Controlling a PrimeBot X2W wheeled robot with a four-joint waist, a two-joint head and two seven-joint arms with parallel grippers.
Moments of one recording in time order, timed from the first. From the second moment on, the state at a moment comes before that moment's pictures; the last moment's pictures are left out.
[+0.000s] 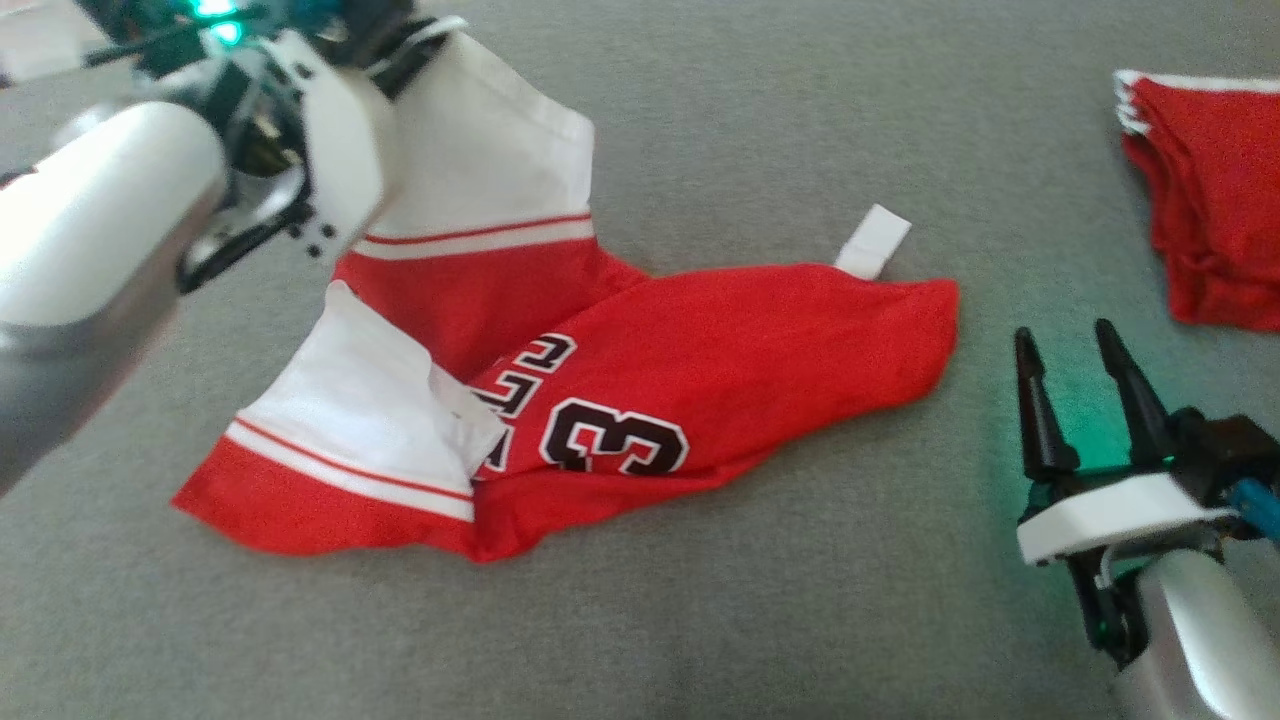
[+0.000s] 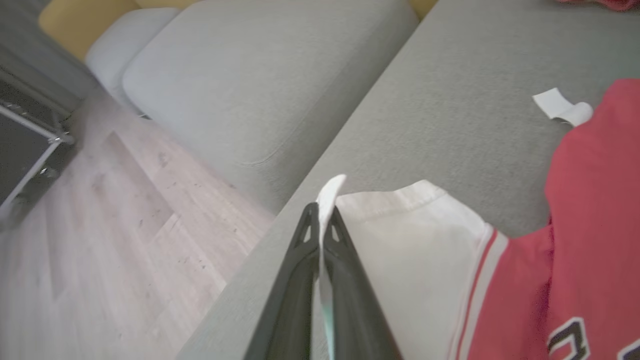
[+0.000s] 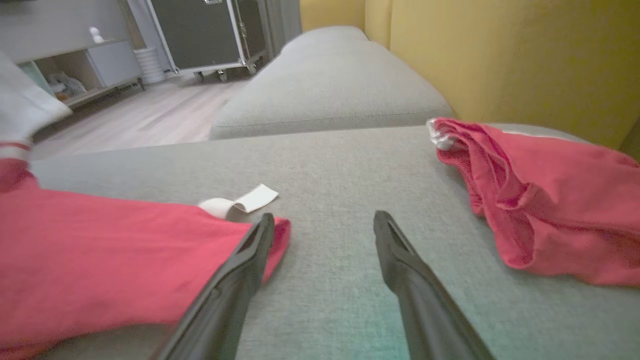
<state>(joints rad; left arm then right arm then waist) -1.32 0.59 -1.30 0.39 -0.77 -0.13 0.36 -0.16 -0.17 0.08 0.30 0.22 0.13 -0.25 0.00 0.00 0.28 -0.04</state>
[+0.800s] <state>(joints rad) -1.28 0.63 -1.29 0.42 -0.79 -0.13 0.28 -0.44 -0.27 0.28 0.77 0.40 0.13 -0.16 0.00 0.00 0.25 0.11</state>
